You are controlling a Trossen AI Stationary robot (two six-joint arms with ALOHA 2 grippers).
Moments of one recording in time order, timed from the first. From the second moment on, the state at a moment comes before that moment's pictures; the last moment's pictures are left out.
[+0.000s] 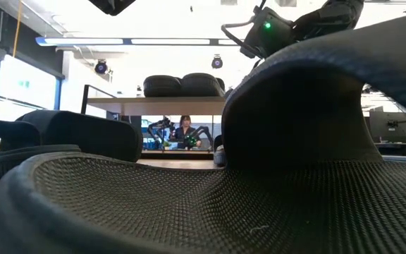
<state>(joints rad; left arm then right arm) -0.32 1.46 1.26 -0.83 -0.14 -0.13 0.07 1.76 0.88 -0.13 0.52 0.94</state>
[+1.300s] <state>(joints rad) -0.32 1.46 1.26 -0.82 -0.01 -0.16 0.54 1.25 0.88 -0.17 0.00 1.36</state>
